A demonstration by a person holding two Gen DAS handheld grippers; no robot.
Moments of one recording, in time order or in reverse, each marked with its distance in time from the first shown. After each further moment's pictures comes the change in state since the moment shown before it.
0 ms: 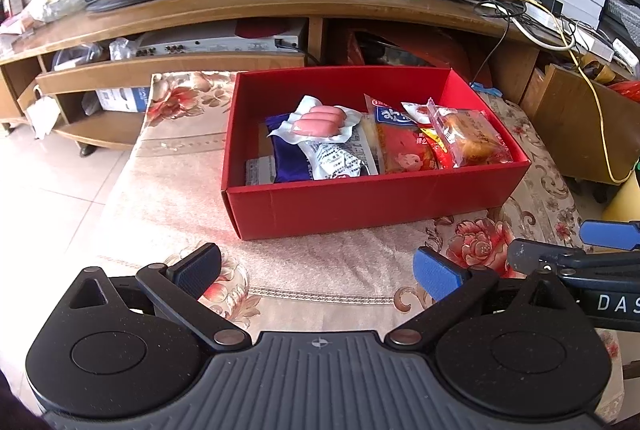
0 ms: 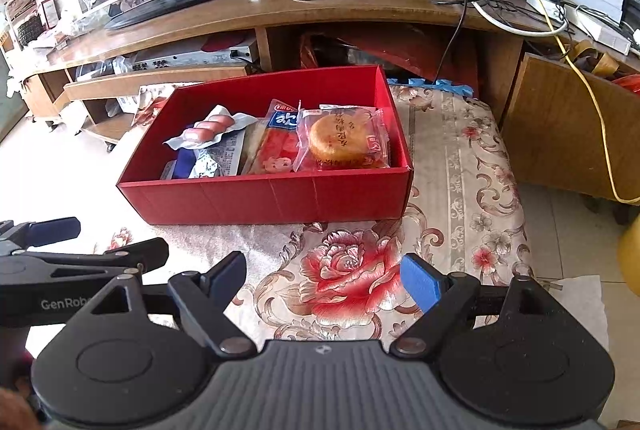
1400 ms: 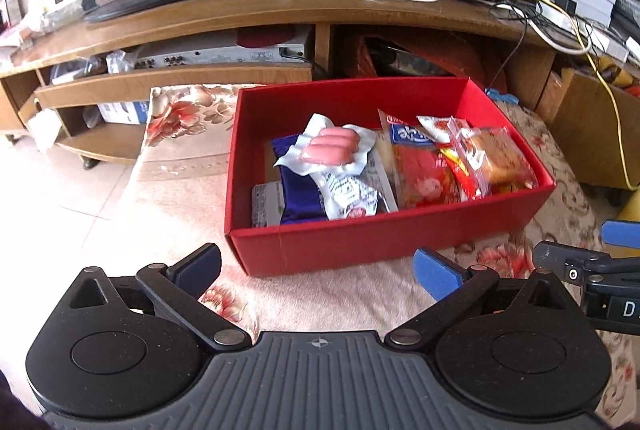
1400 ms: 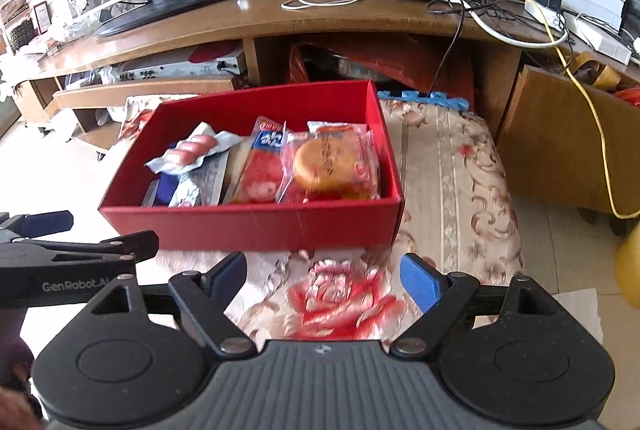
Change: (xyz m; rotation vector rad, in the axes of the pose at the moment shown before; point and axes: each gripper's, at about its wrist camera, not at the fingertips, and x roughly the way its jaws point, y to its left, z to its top) left arm 0.022 0.001 0.023 0.030 0.003 0.033; right arm 0.011 -0.005 0.017 0.001 -0.011 -0.020
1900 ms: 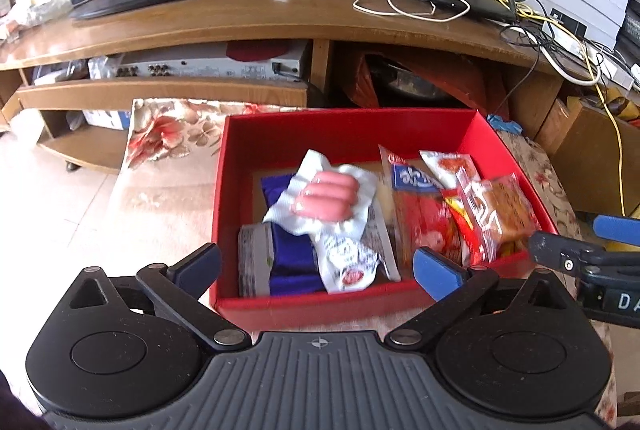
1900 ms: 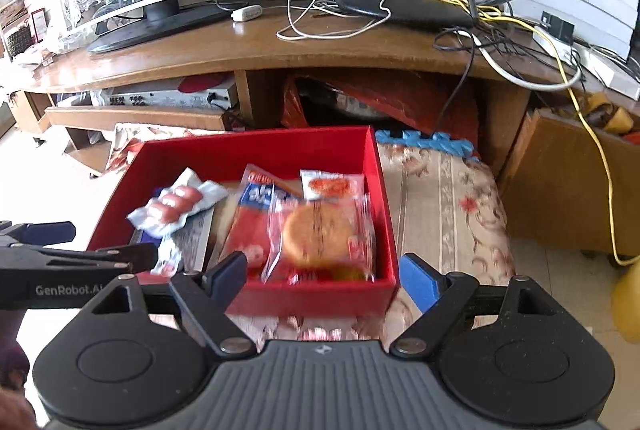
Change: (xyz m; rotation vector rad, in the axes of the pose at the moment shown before) left arm 0.023 0.009 0.039 -0.048 0.009 -0.056; right arm 0.020 -0.004 0.042 -0.020 -0.044 -0.017
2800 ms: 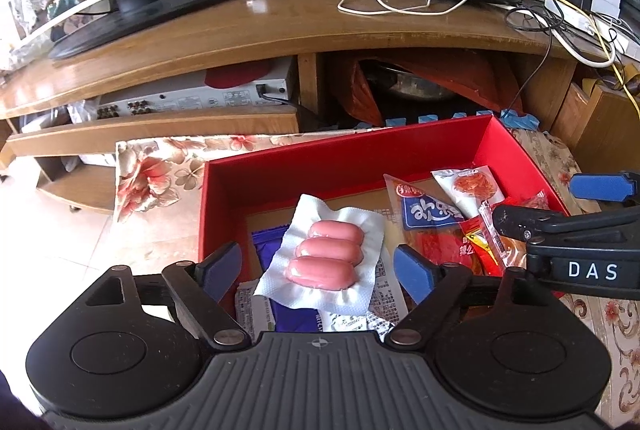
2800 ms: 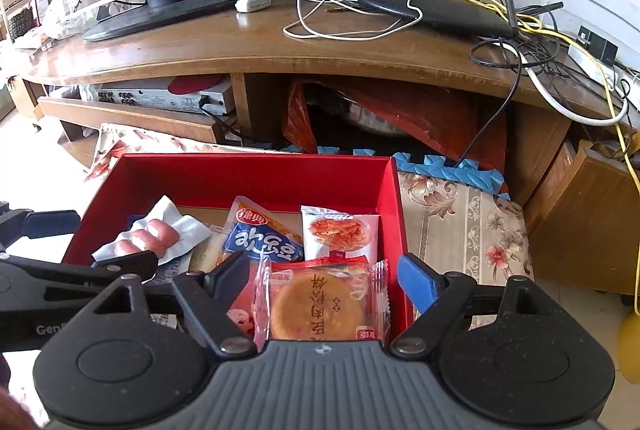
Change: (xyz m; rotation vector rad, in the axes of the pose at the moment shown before) left arm 0.039 -0.015 0.037 0.108 0.006 0.052; right arm 0.066 0.003 0.050 -0.066 0.016 0.014
